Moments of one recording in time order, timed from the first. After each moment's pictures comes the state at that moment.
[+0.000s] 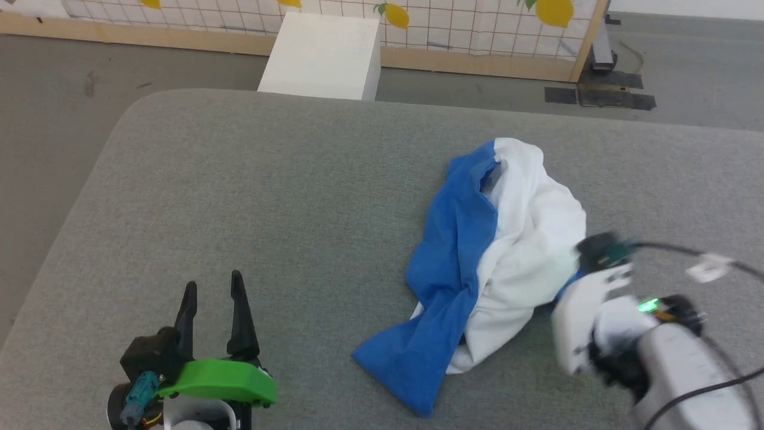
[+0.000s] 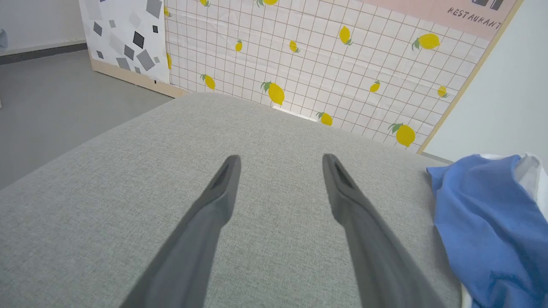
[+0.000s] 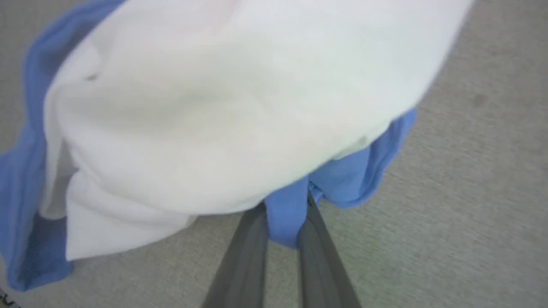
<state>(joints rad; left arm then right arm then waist) 0.00 0.07 -0.08 0.08 -0.34 0.10 -0.26 -0.29 -0.15 0.17 0.37 0.23 0.13 0.59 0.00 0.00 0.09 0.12</state>
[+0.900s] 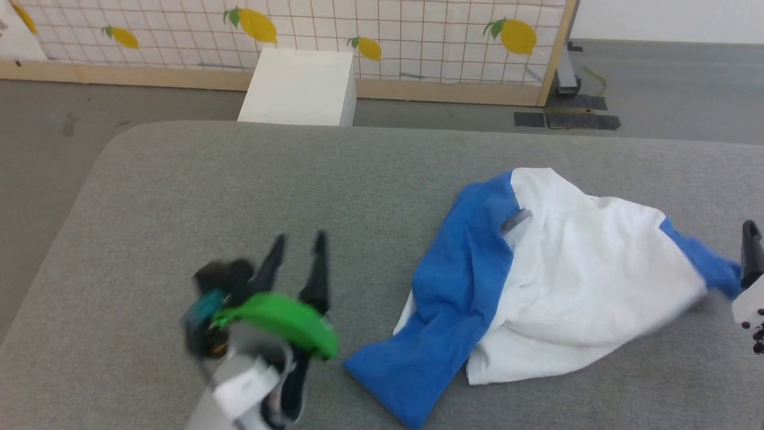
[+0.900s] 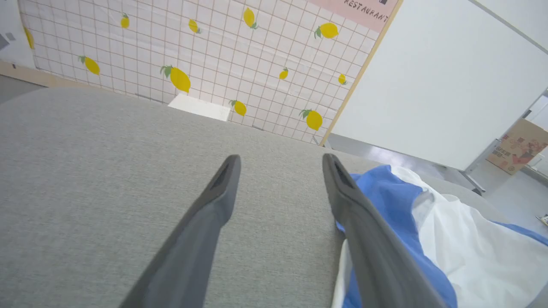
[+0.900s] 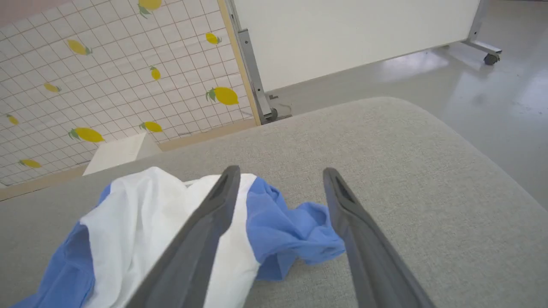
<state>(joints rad) -0.19 0.05 -0.24 0.20 -0.46 0.02 -0.13 -0.26 -0.09 -0.51 0.15 0.15 0.13 0.35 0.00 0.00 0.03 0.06</state>
